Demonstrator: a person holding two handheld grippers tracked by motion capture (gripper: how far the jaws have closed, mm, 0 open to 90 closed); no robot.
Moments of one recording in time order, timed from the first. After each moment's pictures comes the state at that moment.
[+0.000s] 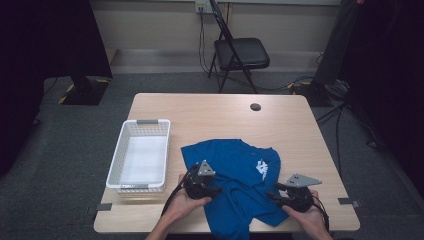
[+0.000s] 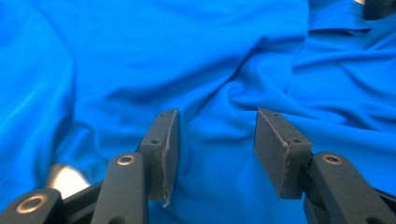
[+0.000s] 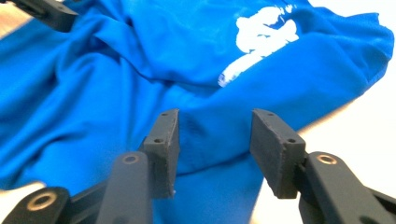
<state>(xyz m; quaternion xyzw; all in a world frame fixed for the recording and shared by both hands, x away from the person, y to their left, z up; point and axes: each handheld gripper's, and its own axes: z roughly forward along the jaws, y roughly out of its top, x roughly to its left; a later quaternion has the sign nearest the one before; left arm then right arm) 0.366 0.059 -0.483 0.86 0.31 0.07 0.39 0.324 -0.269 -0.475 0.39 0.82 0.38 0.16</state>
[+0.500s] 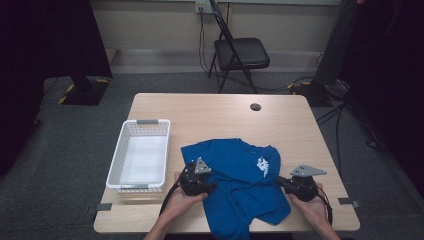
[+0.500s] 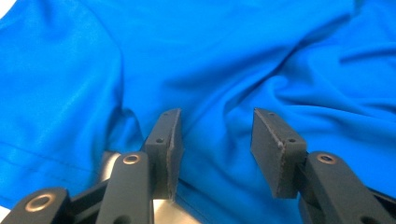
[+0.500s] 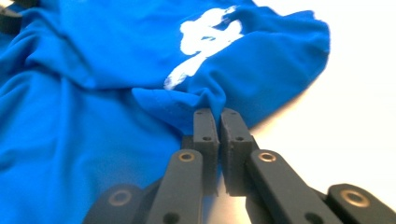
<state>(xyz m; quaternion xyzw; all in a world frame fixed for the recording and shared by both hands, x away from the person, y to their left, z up) 0.375 0.071 -0.487 0.86 0.33 0.11 0.38 0.350 -0.287 -0.472 0.42 0.81 0.37 0.18</state>
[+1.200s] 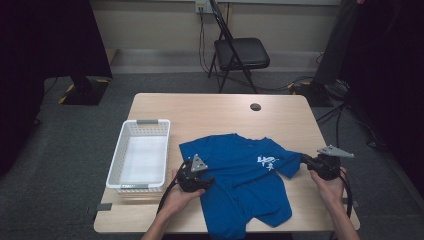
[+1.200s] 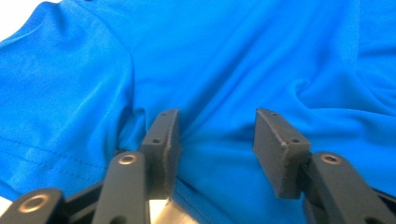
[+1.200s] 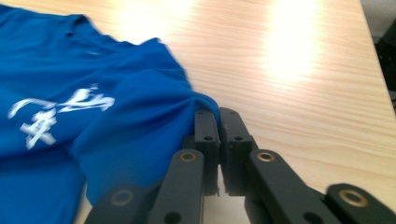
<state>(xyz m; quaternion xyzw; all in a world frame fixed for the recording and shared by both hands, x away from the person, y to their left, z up) 0.386 0.081 -0.492 0.85 0.33 0.14 0.40 0.399 -0.356 -0.453 0.51 0.73 0.37 0.26</state>
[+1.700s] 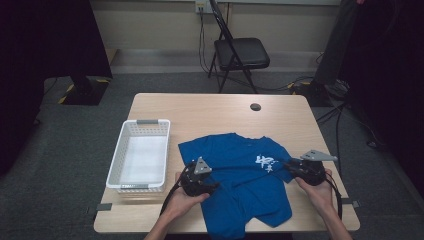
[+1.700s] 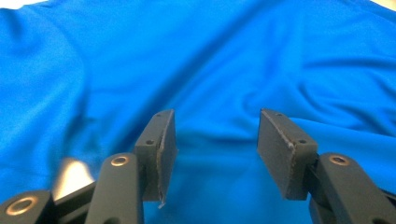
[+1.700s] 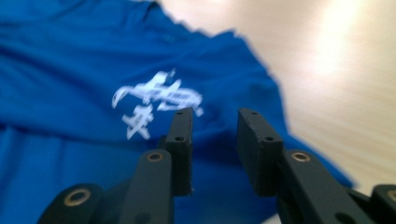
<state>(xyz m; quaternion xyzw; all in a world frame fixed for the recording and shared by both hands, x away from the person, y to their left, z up) 0.370 0.065 -0.483 0.85 0.32 0.10 0.40 0.389 -0.310 -0.461 0.45 0.78 0.38 0.22</state>
